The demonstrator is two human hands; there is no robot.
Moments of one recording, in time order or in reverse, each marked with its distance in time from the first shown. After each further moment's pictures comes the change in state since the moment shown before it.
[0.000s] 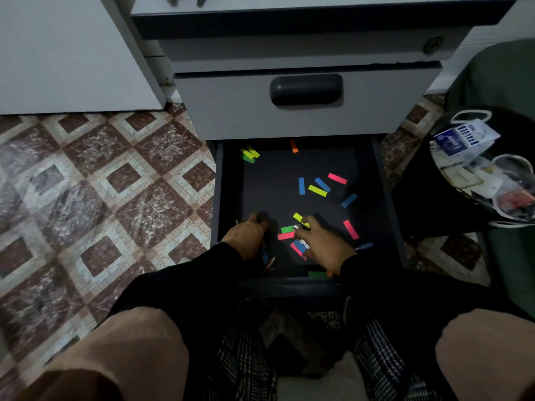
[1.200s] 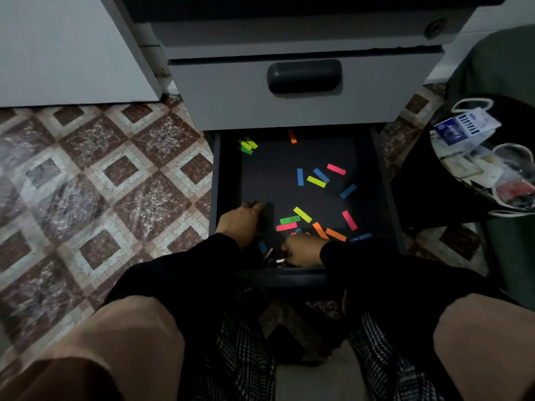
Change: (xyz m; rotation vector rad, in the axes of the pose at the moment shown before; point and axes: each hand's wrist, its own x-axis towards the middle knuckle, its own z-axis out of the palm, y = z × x) left_hand -0.002 -0.003 -0.003 -0.043 0.112 -0.123; right_hand 0.009 -0.037 -0.003 0.075 -0.420 0.002
